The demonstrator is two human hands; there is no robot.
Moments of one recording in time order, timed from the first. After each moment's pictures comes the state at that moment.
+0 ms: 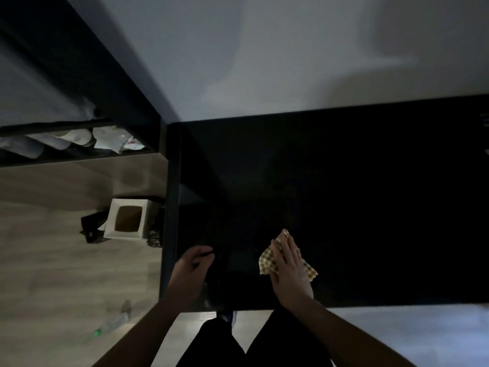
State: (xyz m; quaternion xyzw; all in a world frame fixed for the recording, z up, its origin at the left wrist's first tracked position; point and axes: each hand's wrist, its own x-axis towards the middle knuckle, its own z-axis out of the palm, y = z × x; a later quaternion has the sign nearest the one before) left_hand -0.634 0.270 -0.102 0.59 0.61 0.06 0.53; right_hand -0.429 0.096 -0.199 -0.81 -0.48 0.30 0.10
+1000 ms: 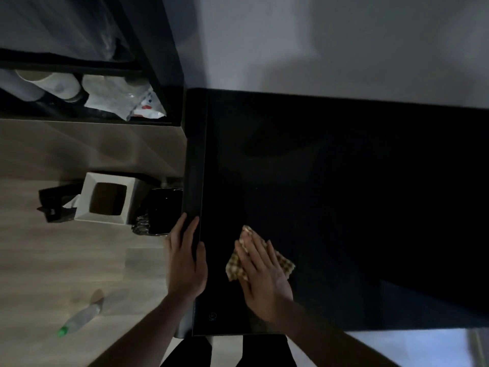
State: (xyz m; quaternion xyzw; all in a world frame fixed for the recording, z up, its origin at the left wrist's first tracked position) left_hand -0.704 0.358 -0.213 0.74 0.56 0.12 0.35; right_hand -0.542 0.222 -0.211 -0.74 -0.62 0.27 0.02
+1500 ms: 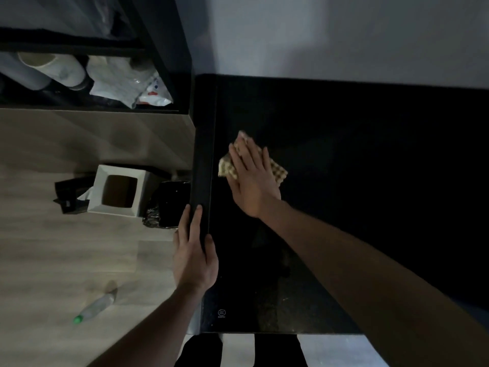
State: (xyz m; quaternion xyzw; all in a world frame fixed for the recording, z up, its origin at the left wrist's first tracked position) left_hand -0.697 0.358 -0.213 0.73 0.60 0.06 0.32; right_hand -0.482 0.410 -0.226 -0.76 -0.62 0.19 0.03
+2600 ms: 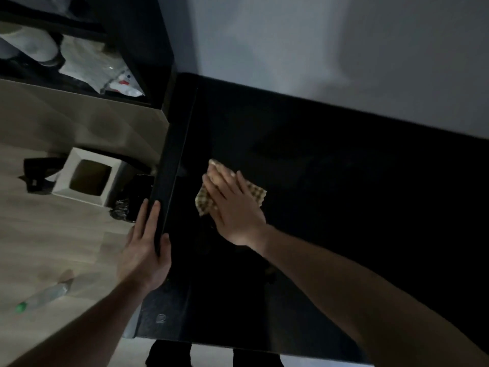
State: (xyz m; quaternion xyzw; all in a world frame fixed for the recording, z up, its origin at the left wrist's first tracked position) left_hand -0.690 0.356 -0.216 0.74 0.61 0.01 0.26; right_hand -0.443 0.355 -0.221 -0.65 -0.74 0.16 0.00
